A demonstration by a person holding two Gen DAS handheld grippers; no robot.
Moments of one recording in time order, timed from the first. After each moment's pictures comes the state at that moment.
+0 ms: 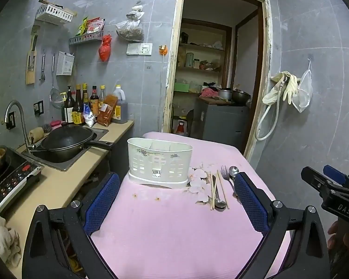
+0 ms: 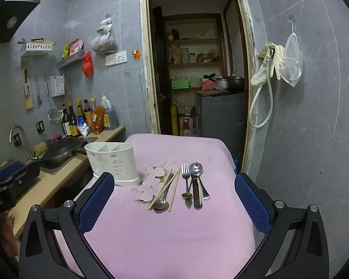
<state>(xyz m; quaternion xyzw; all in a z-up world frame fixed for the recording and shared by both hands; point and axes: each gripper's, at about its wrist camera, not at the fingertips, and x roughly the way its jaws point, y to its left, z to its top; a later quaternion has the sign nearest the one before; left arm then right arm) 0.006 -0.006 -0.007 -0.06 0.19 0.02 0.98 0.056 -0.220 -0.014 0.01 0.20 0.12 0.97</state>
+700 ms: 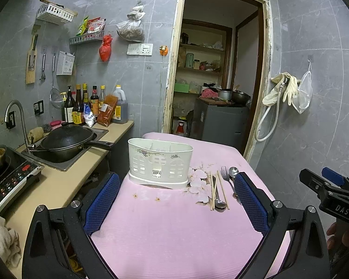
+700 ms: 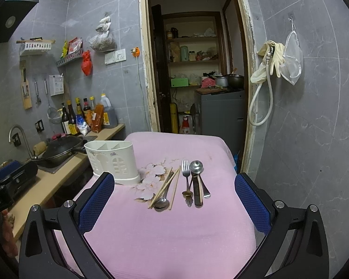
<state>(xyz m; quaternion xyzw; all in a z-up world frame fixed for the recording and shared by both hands) 0.009 -0.005 -0.004 -0.06 0.18 0.02 0.98 0.061 -0.217 -0.029 0.02 0.20 0.12 0.97</state>
